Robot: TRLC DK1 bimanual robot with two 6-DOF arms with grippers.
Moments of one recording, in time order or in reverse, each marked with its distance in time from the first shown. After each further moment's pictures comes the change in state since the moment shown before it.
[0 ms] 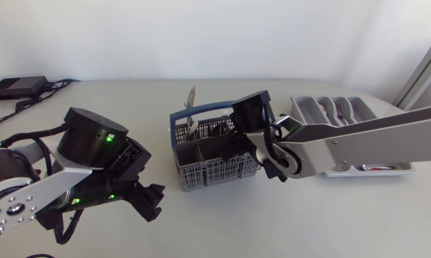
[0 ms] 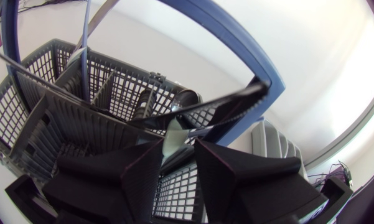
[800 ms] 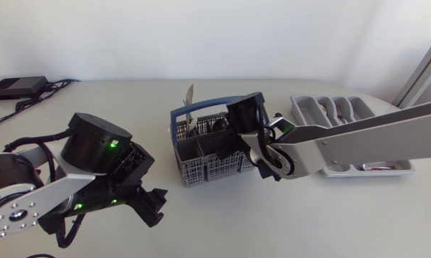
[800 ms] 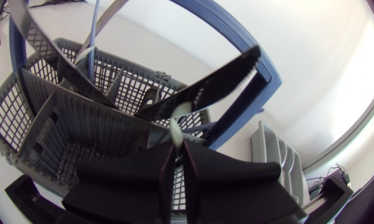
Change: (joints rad) left arm -0.029 0.002 -0.013 0.010 0.000 0.000; right arm 0.012 0.028 0.010 0.047 0.026 -0.022
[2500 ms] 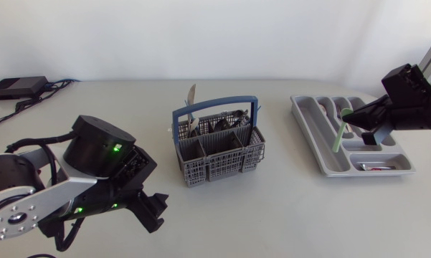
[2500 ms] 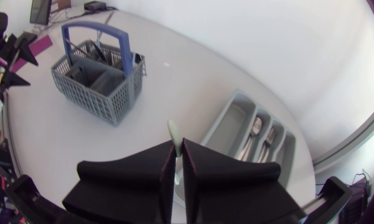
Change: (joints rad) left arm -0.028 -0.001 0.006 -0.034 0.000 0.000; right arm -0.946 -0.499 0.066 -0.776 -1.081 -0.610
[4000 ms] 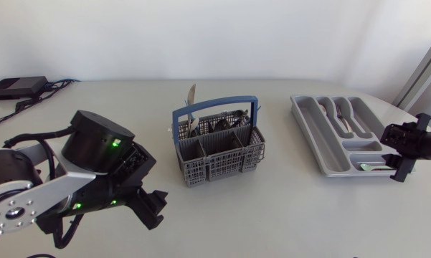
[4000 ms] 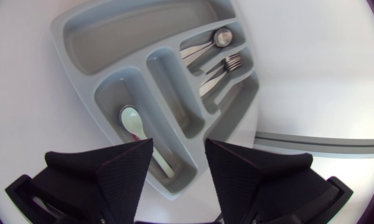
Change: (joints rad) left arm 0.014 0.000 0.023 -0.022 0.000 0.000; right arm -0.258 0.332 -0.134 0.475 0.403 -0.715
